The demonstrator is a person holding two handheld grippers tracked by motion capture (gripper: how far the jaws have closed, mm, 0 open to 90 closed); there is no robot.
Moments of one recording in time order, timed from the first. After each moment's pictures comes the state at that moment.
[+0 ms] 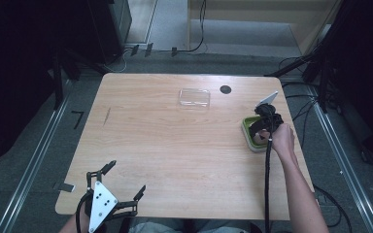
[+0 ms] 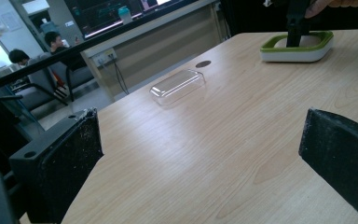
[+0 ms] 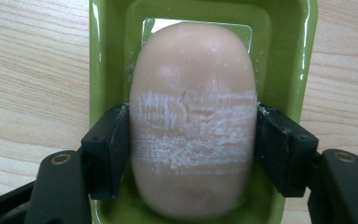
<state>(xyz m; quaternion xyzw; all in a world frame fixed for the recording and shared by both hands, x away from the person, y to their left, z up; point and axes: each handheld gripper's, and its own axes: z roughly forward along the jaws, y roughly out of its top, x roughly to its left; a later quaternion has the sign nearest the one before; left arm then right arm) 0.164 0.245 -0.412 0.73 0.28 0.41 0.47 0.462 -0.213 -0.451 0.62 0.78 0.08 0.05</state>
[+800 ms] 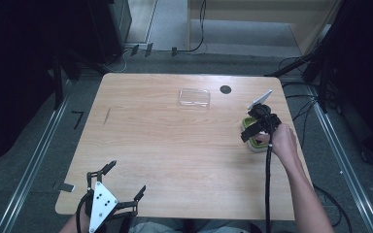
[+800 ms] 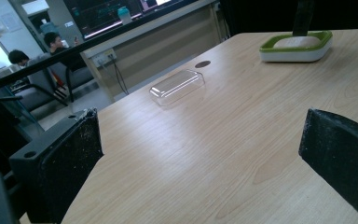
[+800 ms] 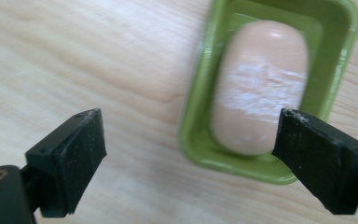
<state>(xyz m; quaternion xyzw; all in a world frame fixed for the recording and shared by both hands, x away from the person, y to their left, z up) 0.164 0.245 -0.412 0.73 0.28 0.42 0.47 0.424 -0.183 -0.405 0.54 0.84 0.10 0.04</state>
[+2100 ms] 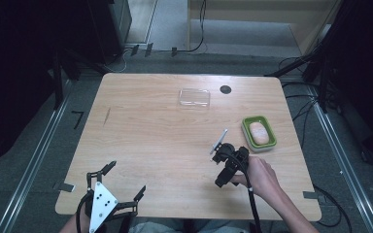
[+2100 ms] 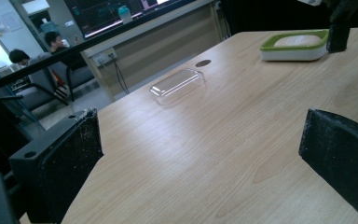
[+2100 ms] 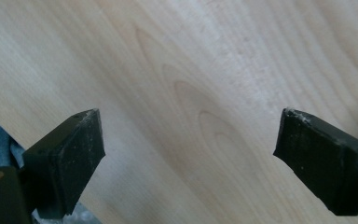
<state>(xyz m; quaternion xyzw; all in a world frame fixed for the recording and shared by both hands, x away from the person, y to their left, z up) 0.163 0.244 -0.412 0.73 0.28 0.42 0.47 0.310 -0.085 -0.415 0.34 0.94 0.06 0.03</state>
